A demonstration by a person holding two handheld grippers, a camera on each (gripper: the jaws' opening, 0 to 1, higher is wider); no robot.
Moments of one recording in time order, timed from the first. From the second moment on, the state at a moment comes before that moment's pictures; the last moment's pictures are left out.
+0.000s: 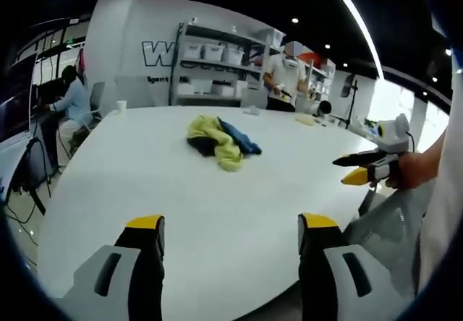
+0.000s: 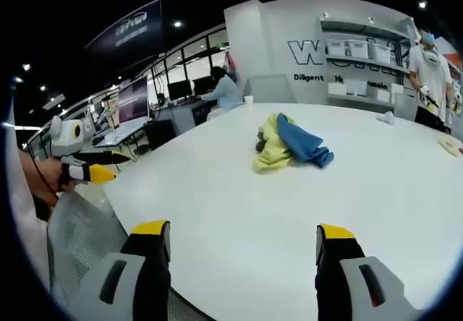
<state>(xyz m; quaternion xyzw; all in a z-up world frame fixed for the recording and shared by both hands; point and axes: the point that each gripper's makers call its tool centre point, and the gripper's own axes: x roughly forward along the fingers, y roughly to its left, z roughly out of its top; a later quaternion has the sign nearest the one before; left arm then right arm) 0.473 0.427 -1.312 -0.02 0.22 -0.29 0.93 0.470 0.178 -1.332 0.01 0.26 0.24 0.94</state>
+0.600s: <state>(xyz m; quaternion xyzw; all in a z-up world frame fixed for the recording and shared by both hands) 0.473 0.427 -1.313 -0.02 0.23 -0.29 0.93 0.471 0.177 -1.333 0.02 0.26 0.24 0.93</state>
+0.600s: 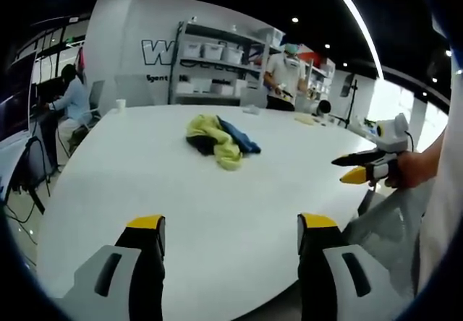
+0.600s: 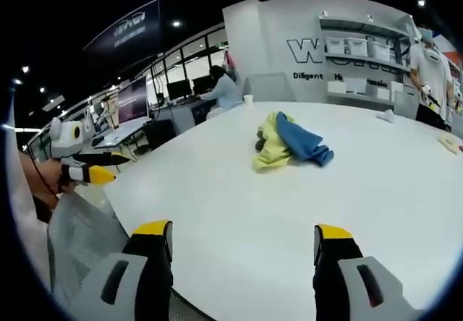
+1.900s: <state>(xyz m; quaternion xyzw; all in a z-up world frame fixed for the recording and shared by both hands) 0.474 0.430 -1.315 -0.03 0.23 -0.29 0.93 0.544 0.187 -1.333 0.03 0.26 0.25 0.93</state>
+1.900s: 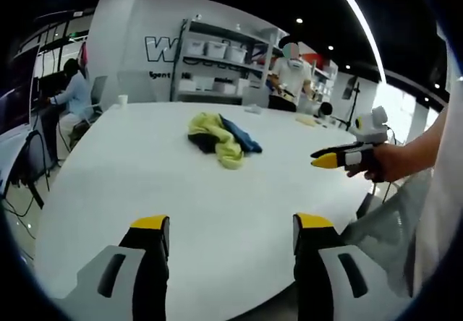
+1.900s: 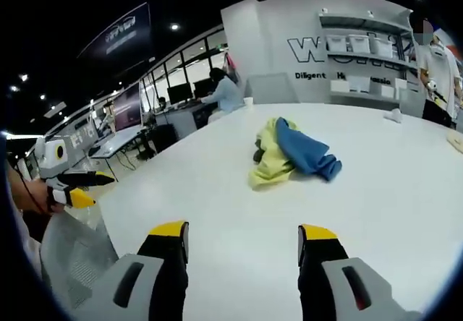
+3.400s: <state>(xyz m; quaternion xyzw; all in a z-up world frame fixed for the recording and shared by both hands) 0.477 0.439 -1.323 -0.04 0.26 -0.27 0.93 0.808 0.229 -1.322 -0.01 0.21 0.24 0.95</state>
